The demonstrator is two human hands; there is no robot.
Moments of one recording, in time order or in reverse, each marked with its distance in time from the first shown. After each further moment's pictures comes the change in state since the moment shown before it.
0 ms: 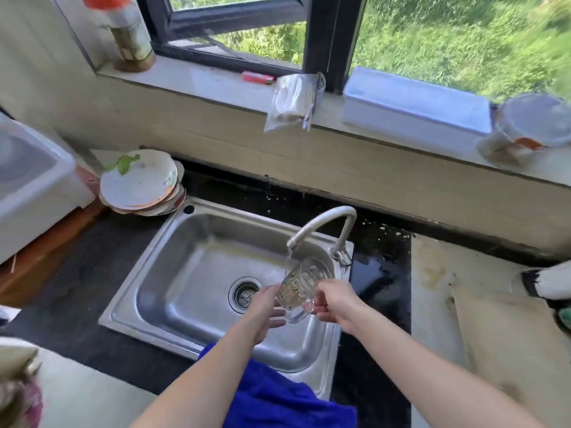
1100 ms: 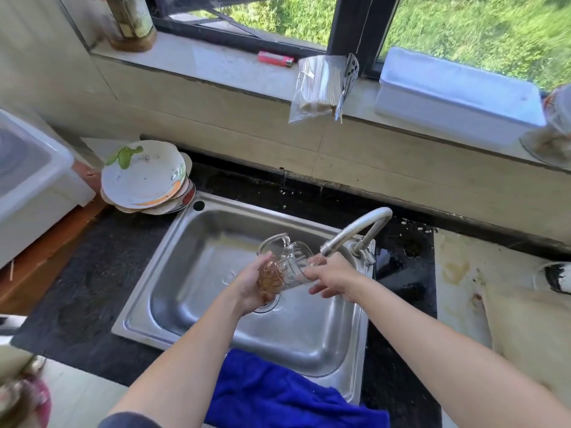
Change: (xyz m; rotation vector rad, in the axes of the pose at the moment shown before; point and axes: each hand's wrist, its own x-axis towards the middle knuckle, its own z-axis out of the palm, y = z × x) left_hand 0.038 0.052 -0.075 -0.215 -0.226 -0.040; right_hand 0.035 -0.049 0.050 -0.323 -0.097 -0.094
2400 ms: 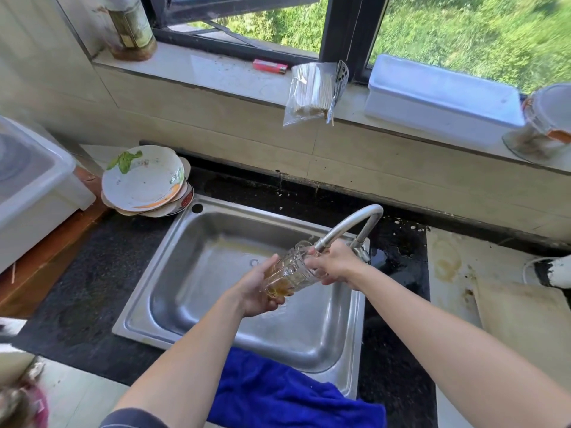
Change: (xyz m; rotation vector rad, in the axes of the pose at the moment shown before) left_hand -0.013 -0.002 0.010 0.108 -0.102 -0.149; right_hand -0.006 -0.005 -0.018 -0.094 0.075 -0.136
